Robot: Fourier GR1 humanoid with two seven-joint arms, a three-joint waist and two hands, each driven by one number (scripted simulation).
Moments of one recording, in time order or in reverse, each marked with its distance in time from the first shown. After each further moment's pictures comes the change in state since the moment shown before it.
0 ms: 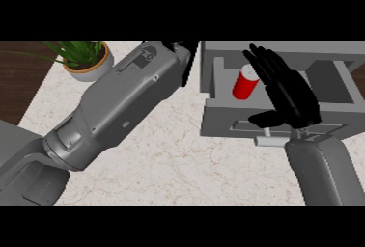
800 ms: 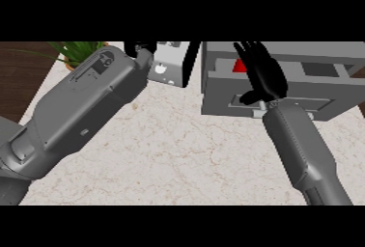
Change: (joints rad) left arm 0.145 0.172 0.000 -0.256 -0.079 0.021 0.132; right arm -0.287 0.020 -0.070 0.679 0.197 -0.430 -0.049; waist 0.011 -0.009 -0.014
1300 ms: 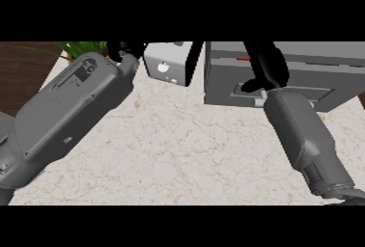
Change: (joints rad) left arm 0.072 0.066 0.008 -0.116 -0.033 0.000 0.042; right arm -0.172 -0.028 -0.088 0.298 0.019 -0.194 -0.029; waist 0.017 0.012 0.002
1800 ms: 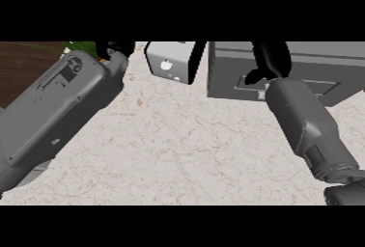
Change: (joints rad) left arm 0.015 0.046 0.014 -0.065 -0.030 -0.008 0.042; right arm -0.149 -0.033 -0.057 0.220 0.016 -0.110 0.019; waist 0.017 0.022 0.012
